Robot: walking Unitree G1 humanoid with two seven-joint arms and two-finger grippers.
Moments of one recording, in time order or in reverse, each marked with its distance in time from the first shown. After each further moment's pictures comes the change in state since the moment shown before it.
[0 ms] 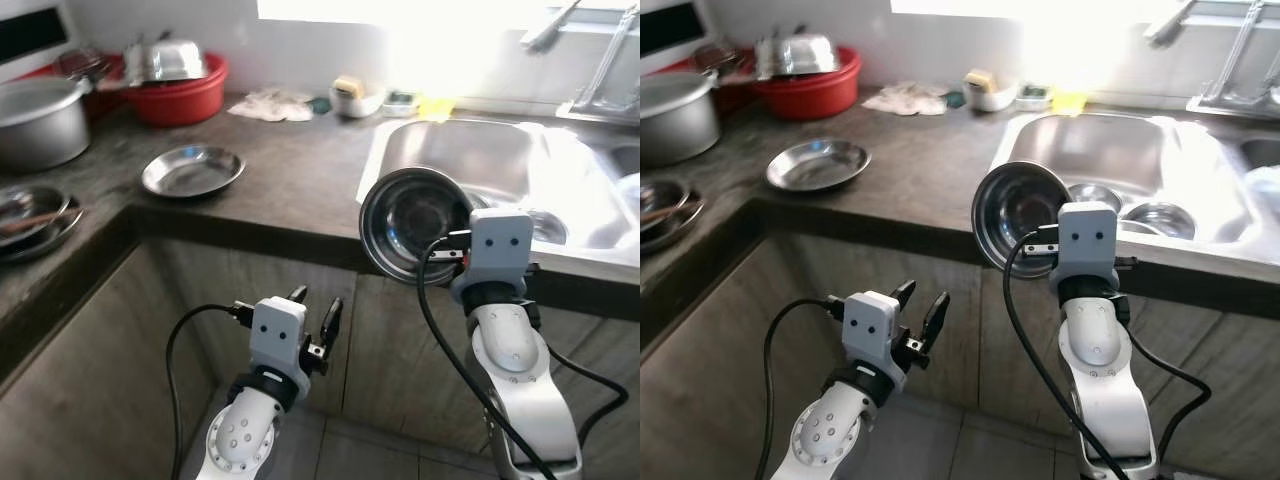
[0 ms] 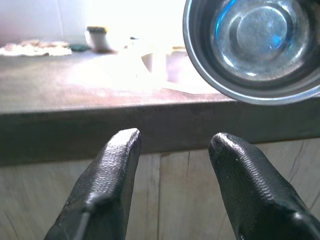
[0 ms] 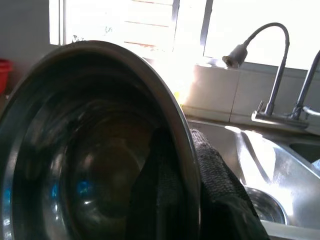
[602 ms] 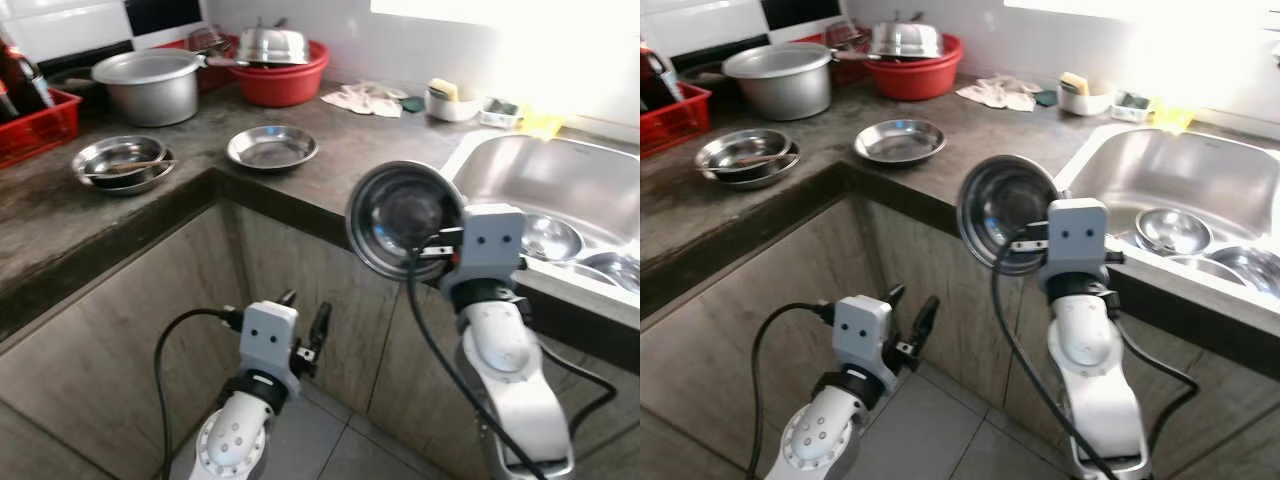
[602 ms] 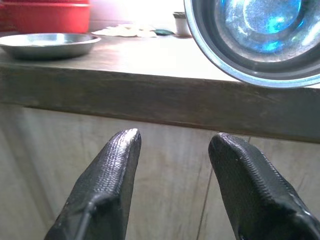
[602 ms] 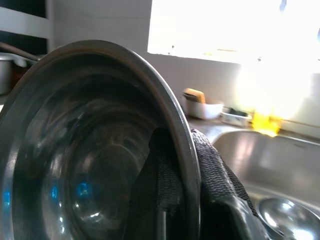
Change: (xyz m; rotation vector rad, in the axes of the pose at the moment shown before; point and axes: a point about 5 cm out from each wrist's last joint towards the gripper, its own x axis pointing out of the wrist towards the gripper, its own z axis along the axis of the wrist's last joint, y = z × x) left arm -0.004 0.007 -0.004 0.010 0.016 0.036; right arm -0.002 0.011 0.006 0.021 -0.032 0.043
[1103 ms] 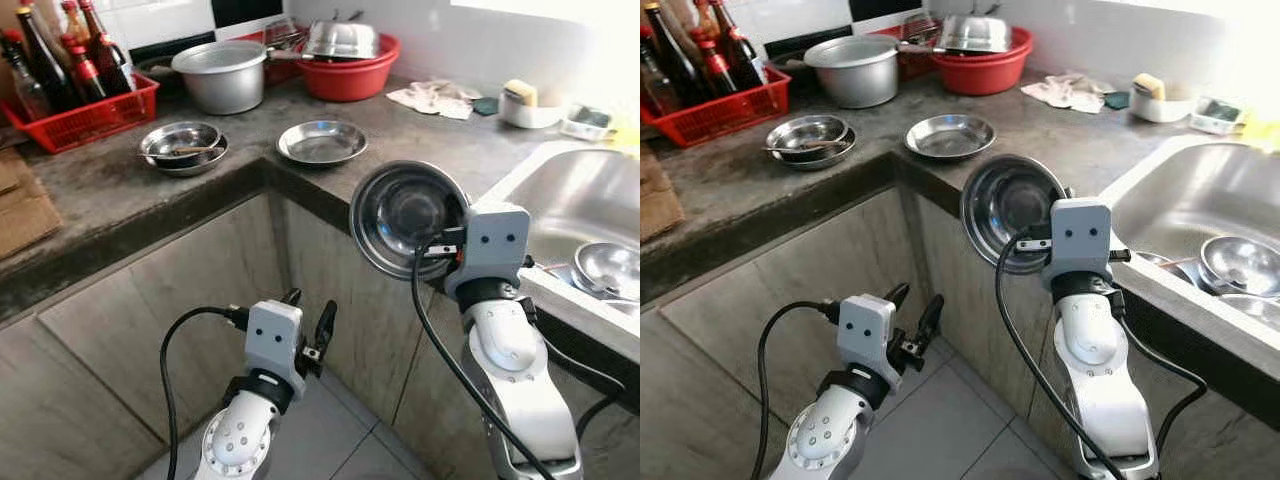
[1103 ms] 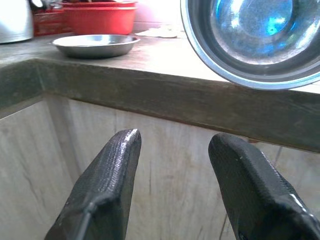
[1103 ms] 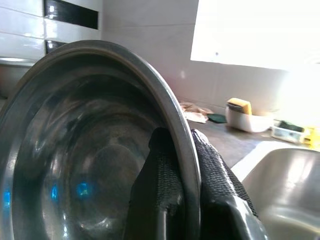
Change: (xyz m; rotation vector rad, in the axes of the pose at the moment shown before) left arm 0.002 -0.005 0.002 -0.007 -0.009 -0.016; right arm 0.001 -0.006 0.000 -0.016 -0.003 -0.016
